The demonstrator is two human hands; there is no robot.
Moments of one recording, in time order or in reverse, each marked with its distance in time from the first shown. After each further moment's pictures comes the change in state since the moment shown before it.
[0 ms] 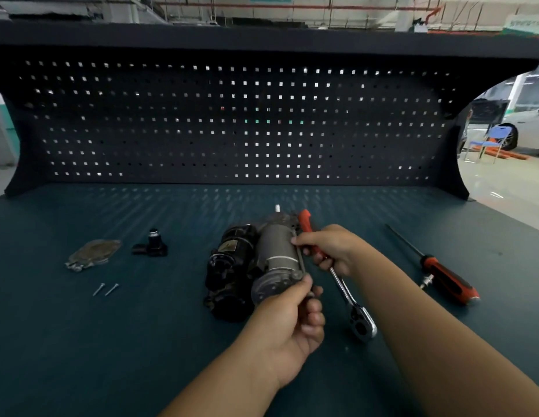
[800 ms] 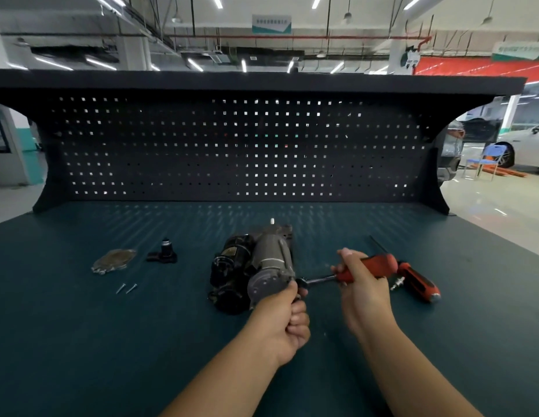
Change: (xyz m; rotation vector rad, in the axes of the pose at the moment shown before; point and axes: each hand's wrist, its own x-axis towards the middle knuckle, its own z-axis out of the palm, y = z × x) left_hand -0.020 -0.018 0.009 0.075 0.038 0.059; right_hand -0.093 0.056 -0.008 0.771 0.393 -0.450
